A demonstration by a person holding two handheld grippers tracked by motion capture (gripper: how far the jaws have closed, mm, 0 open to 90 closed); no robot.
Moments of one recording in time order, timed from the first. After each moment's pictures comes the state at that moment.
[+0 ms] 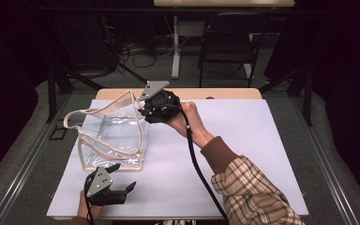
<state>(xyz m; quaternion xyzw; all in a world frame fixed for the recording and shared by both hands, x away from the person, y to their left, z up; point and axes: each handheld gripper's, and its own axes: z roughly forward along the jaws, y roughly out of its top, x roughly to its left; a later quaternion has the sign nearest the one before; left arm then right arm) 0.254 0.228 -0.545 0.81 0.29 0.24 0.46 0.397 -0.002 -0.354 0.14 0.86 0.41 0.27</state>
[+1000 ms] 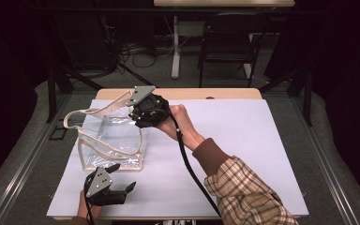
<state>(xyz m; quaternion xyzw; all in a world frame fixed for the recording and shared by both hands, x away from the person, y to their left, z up) 0.253 0.228 -0.545 0.81 0.29 0.24 0.46 0.391 0.024 -0.360 0.12 0.87 0.40 0.26</state>
